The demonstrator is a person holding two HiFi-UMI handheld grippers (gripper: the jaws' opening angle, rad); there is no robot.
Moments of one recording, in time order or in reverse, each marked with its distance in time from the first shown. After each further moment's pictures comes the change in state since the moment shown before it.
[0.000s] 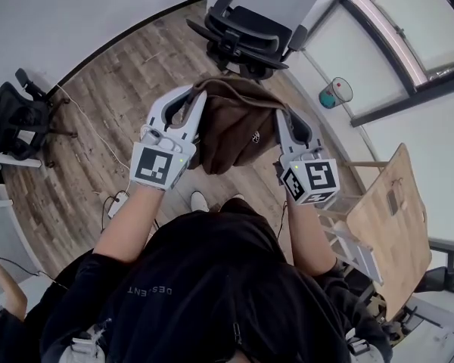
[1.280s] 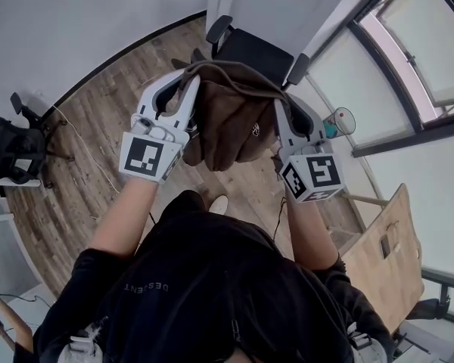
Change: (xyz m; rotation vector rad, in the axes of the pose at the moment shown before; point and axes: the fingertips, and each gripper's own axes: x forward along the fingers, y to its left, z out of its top) left arm 0.215 0.102 0.001 0.061 -0.073 0.042; right arm 0.179 -0.147 0.059 -0.002 -0.071 0.048
